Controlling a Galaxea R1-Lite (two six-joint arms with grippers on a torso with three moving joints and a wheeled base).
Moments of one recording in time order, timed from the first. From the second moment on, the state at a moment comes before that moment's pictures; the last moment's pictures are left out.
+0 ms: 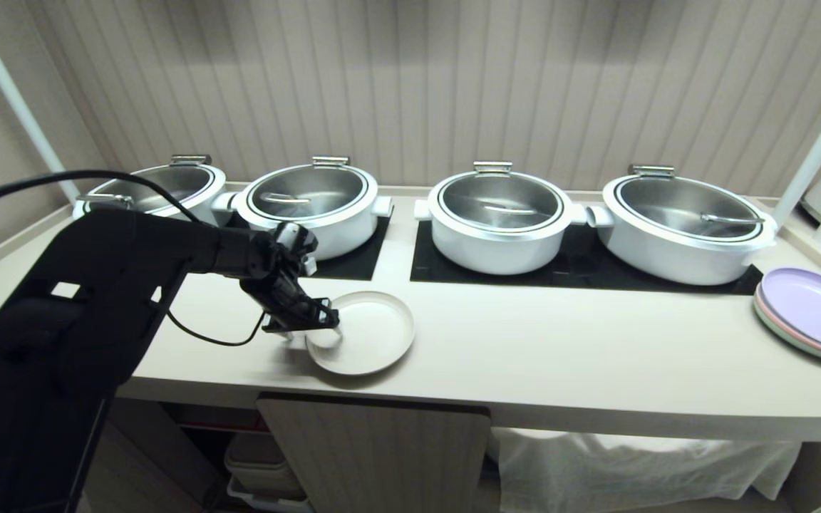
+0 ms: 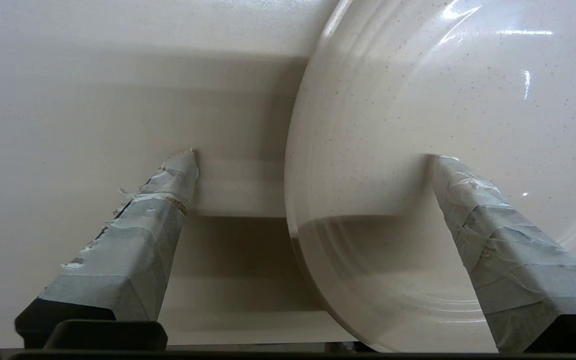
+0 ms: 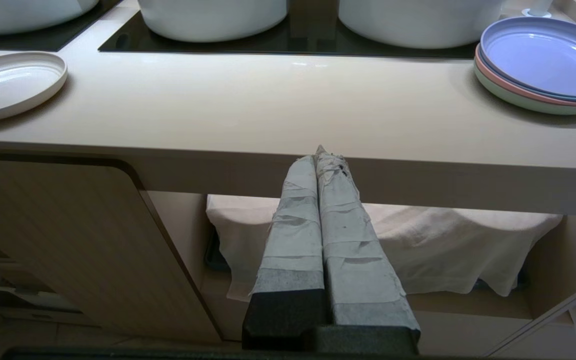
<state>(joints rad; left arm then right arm) -0.20 2.44 -1.84 0.53 -0.04 -0.21 0.00 0.00 0.00 0.00 0.00 0.02</state>
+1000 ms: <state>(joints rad) -0.21 2.43 -1.86 0.59 -0.04 -0.21 0.00 0.00 0.00 0.00 0.00 0.02</state>
